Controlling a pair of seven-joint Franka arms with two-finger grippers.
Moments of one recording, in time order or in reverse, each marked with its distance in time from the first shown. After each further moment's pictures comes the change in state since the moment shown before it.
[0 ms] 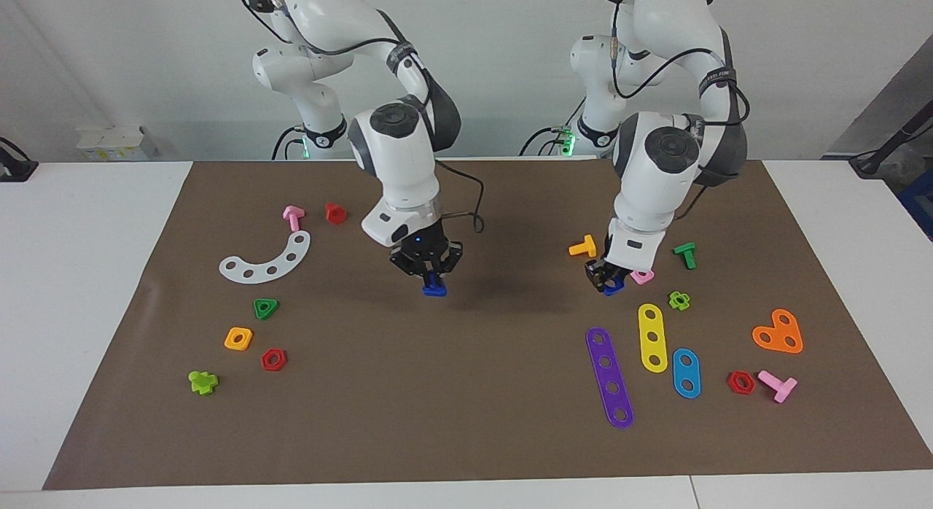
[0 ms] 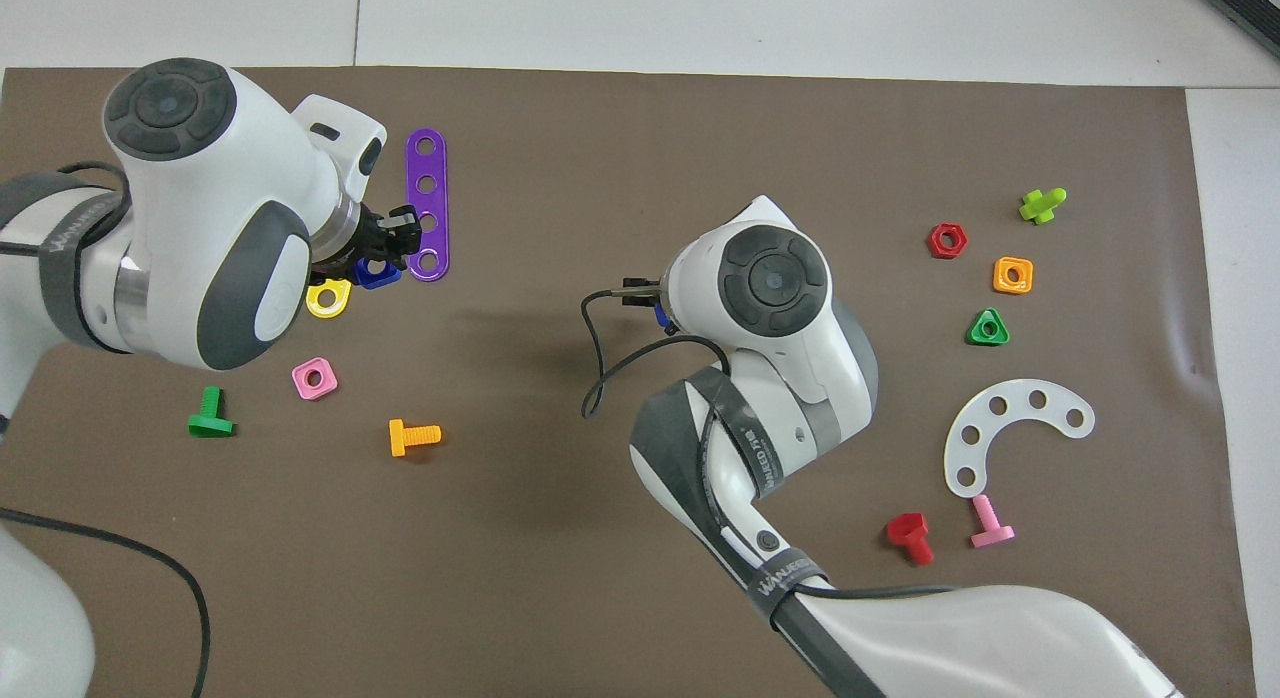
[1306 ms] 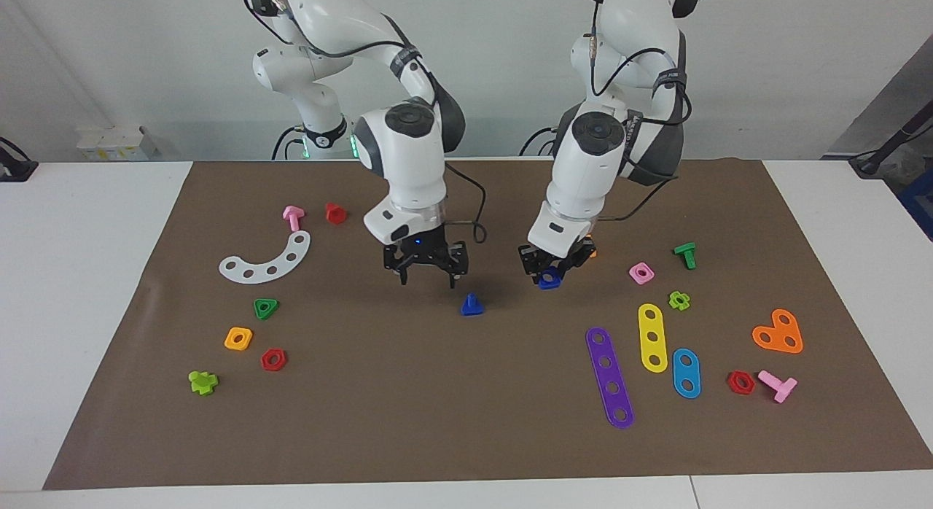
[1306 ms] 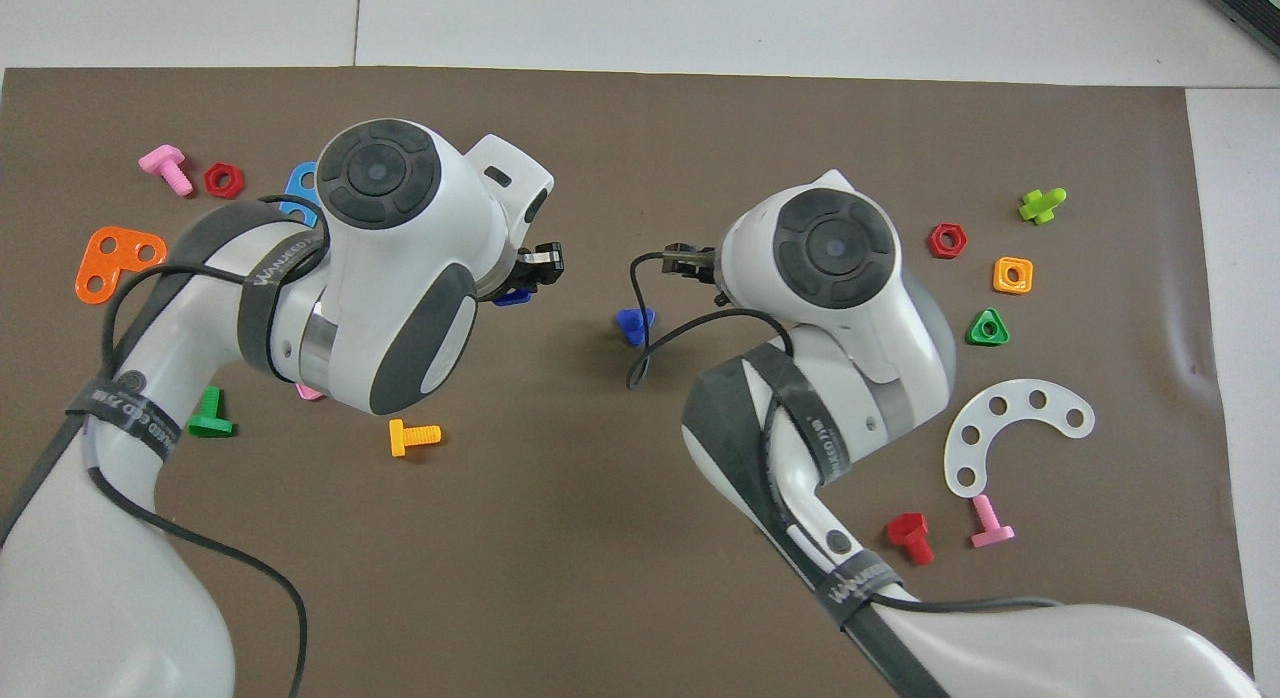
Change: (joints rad) left arm -0.173 0.051 -0.033 0.005 -0.036 0.109 0.014; right arm -0.092 -0.111 -0.017 0.022 -0.069 -0.162 0.057
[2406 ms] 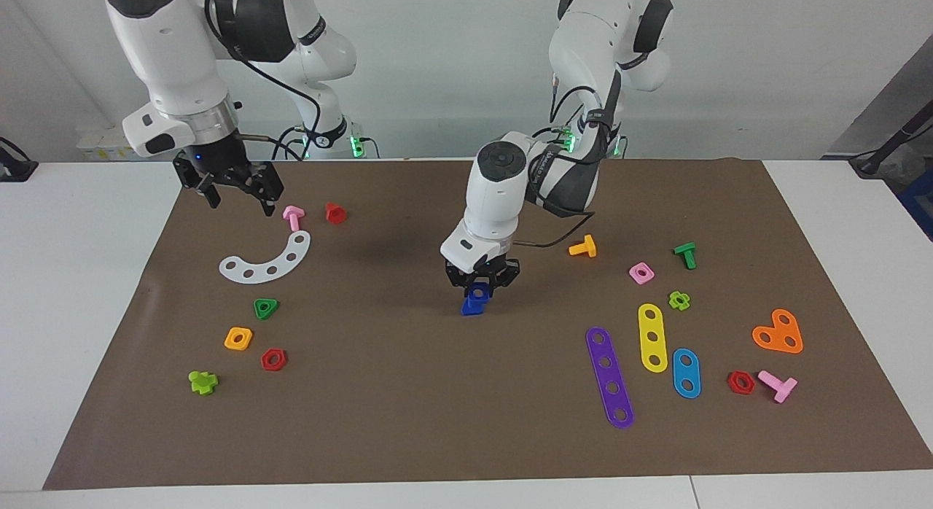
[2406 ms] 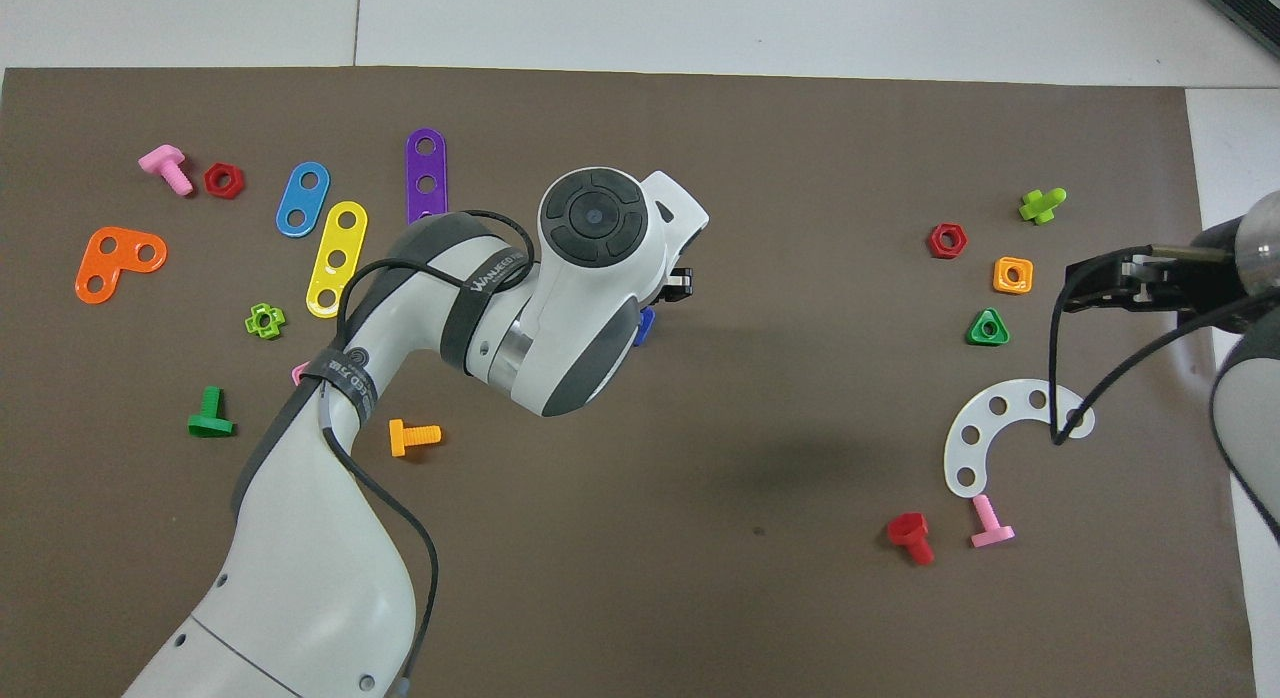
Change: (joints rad) left arm -0.146 0.212 -0.001 0.187 -0.002 0.065 -0.002; right arm -0.415 -0.326 -0.003 -0.001 0.011 -0.498 -0.448
